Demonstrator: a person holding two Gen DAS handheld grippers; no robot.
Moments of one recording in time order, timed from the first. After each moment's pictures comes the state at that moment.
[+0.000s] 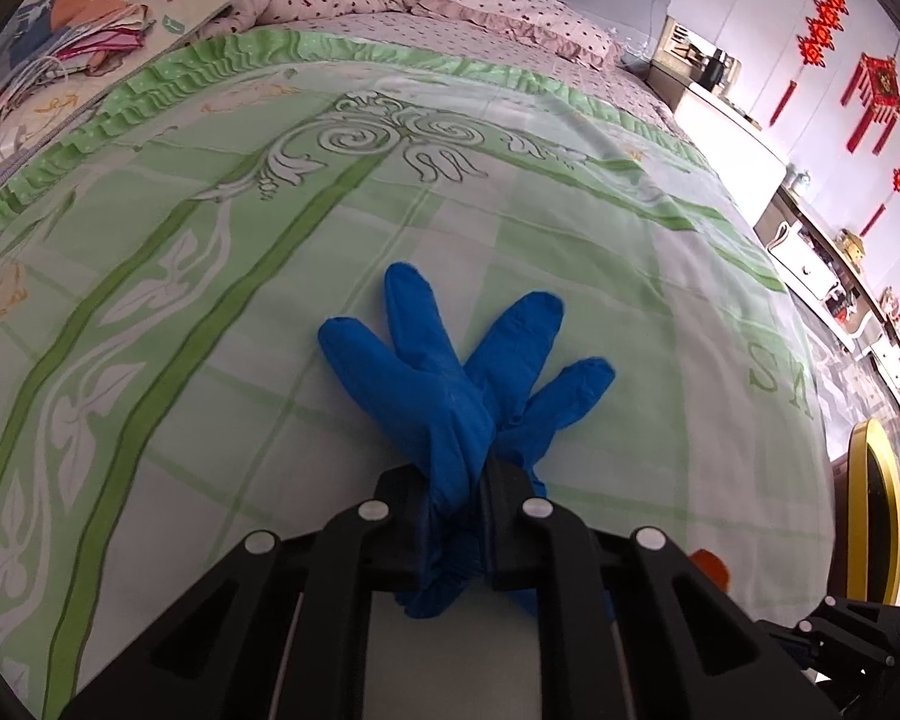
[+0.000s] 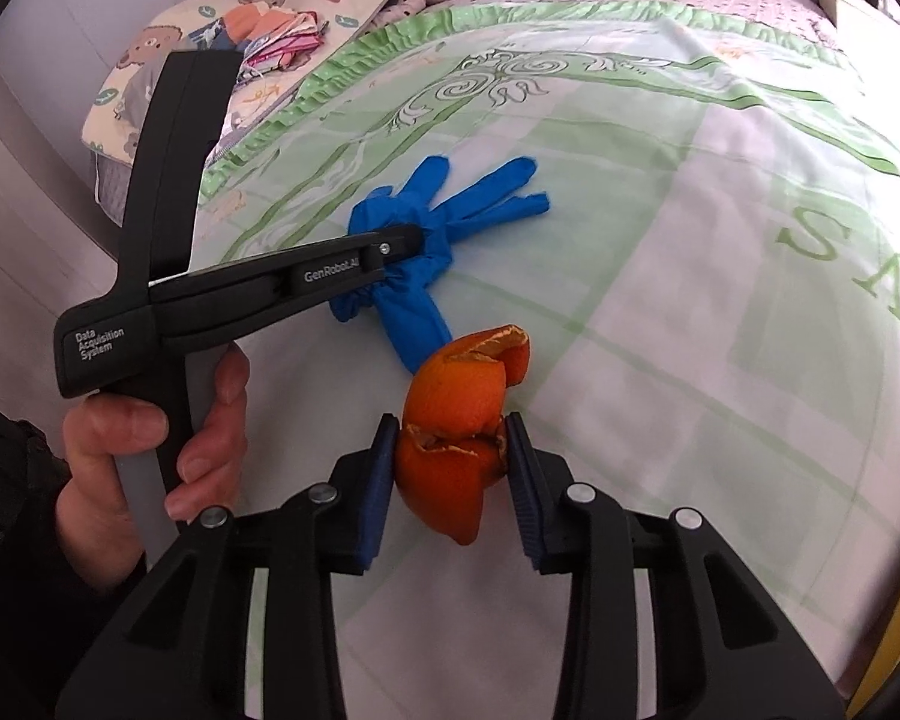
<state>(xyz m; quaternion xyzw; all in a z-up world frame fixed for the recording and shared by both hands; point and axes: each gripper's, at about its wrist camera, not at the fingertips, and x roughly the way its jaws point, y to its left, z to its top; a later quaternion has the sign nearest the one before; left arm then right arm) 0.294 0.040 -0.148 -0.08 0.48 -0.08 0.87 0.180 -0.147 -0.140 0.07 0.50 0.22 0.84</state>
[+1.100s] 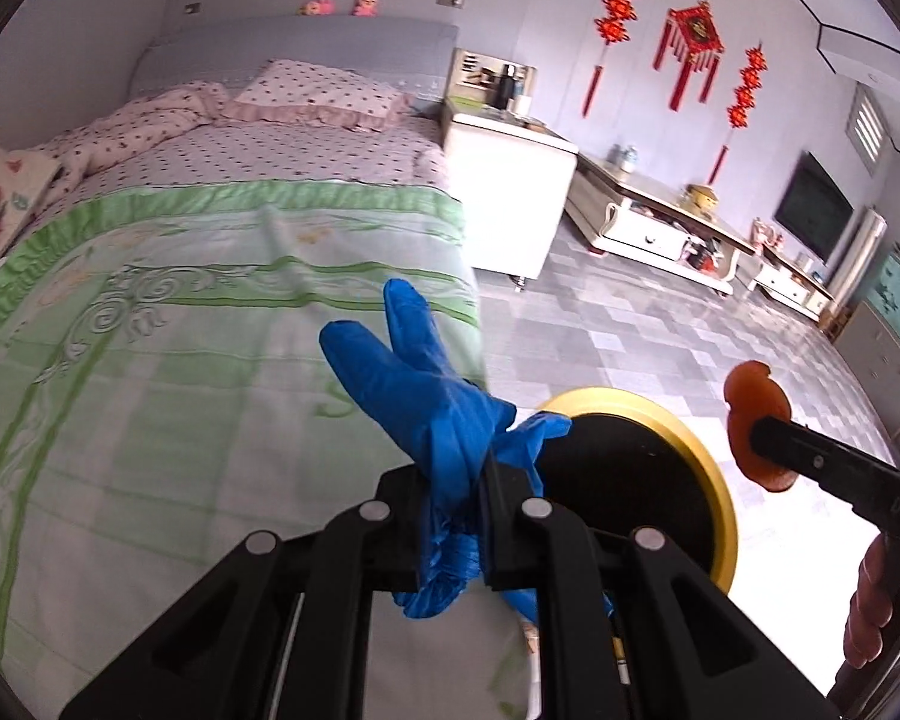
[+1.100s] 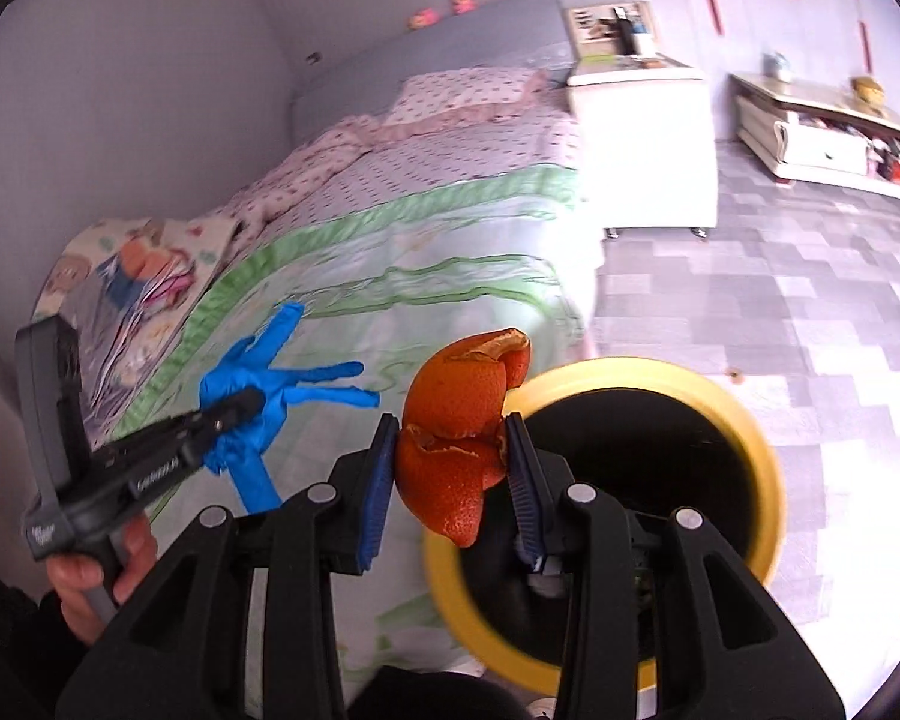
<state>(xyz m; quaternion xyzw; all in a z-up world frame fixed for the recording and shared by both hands) 0.165 -0.186 -0.009 -0.01 0.38 -0.26 0.89 0.023 -0.458 0.011 0.18 0.35 0.02 0.92</state>
